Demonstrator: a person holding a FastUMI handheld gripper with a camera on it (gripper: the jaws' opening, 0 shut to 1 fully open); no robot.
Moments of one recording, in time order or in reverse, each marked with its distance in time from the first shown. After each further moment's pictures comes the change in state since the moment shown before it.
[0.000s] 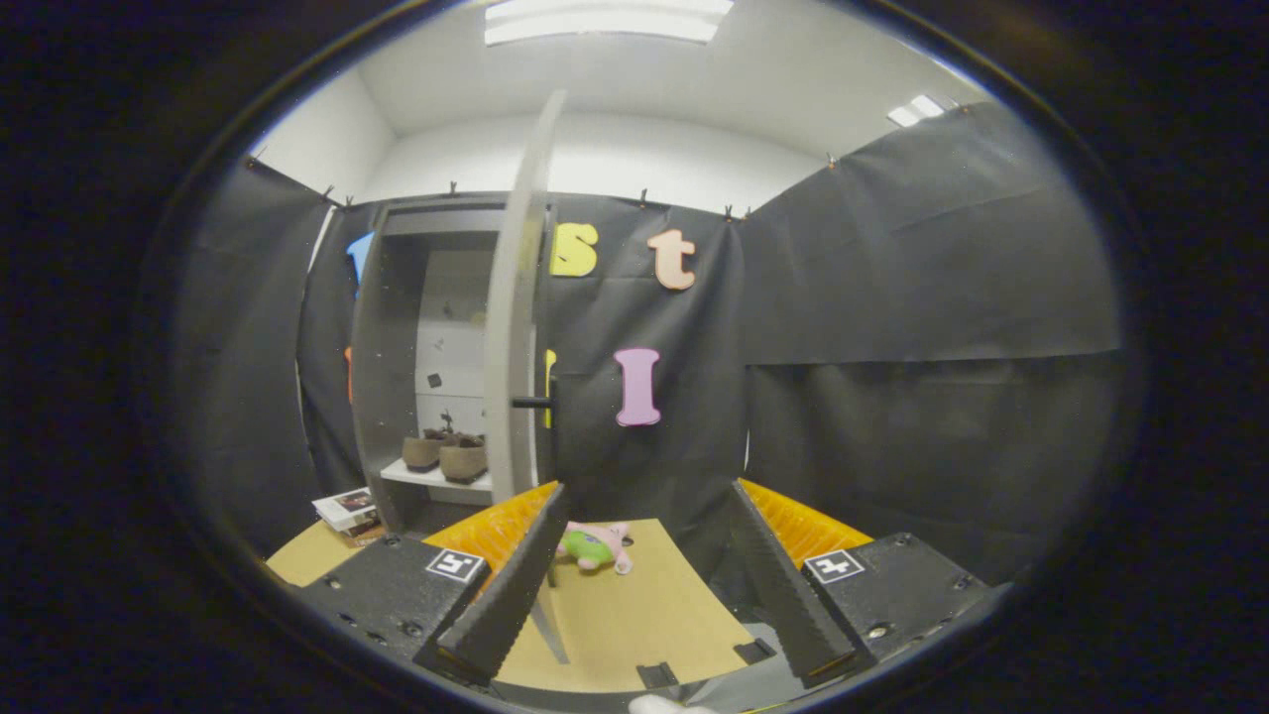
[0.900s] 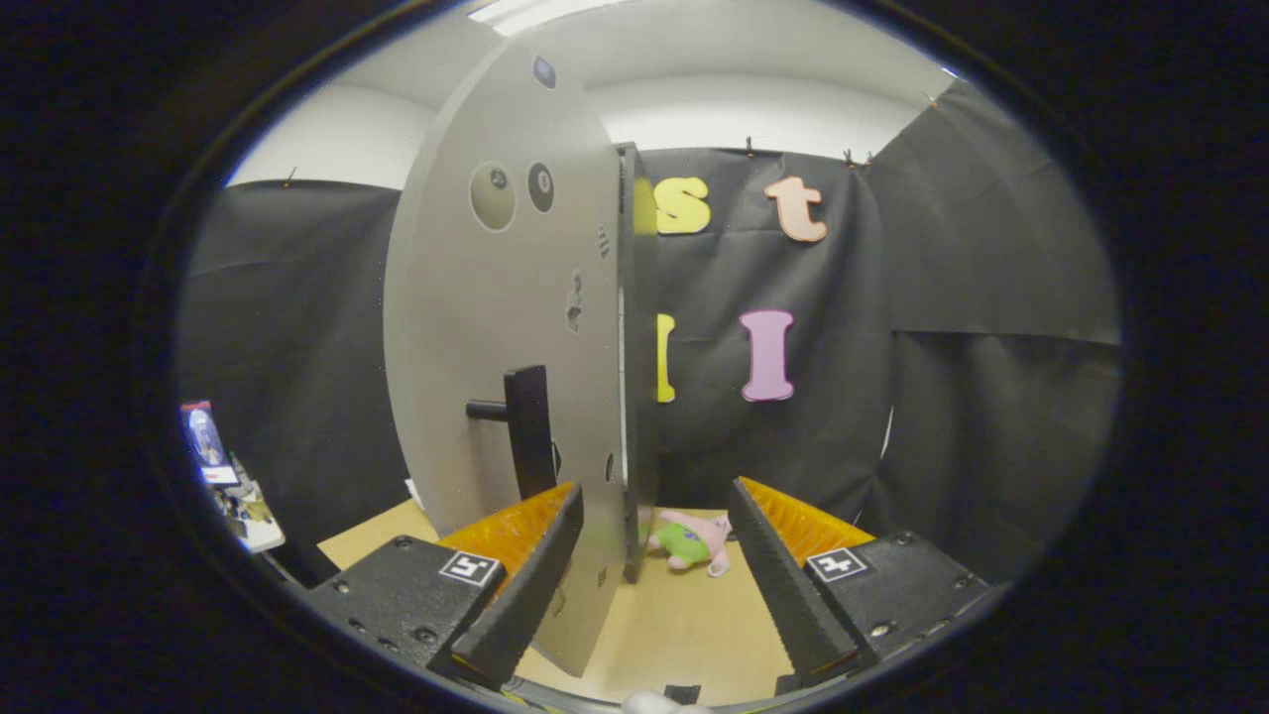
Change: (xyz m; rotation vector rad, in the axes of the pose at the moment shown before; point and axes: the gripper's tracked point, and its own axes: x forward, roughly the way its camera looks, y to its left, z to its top) arm 0.104 0.052 -0.009 -0.018 0.116 0.459
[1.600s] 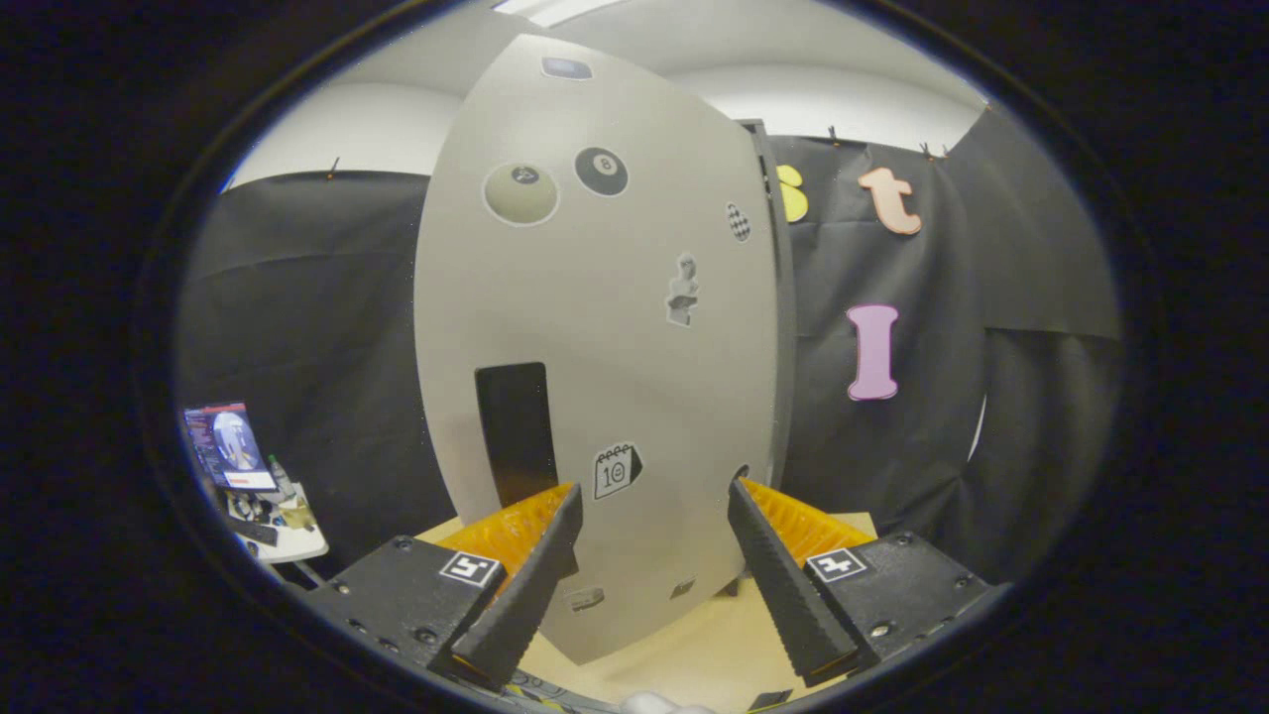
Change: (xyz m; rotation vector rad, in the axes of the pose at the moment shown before) arm 0.067 0.165 -0.004 -0.011 0.035 0.176
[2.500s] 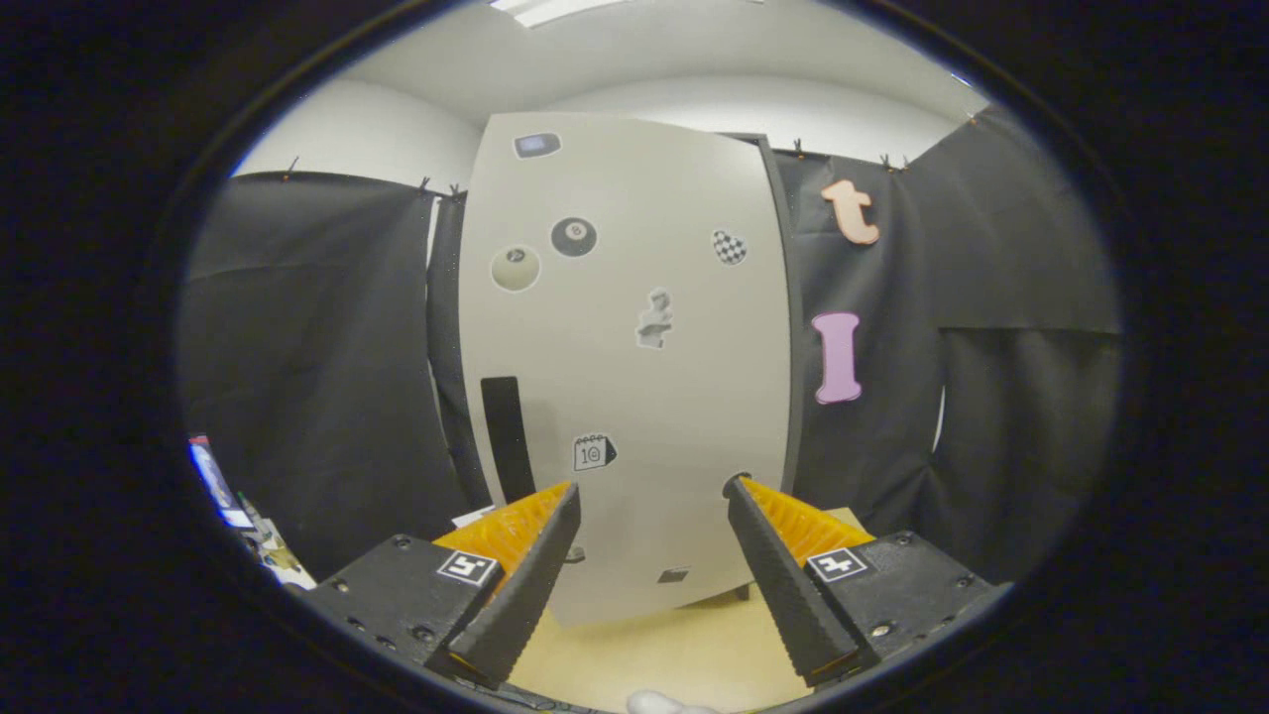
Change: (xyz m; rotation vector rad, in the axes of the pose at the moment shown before) arm 0.007 0.045 0.030 0.058 -0.072 -0.229
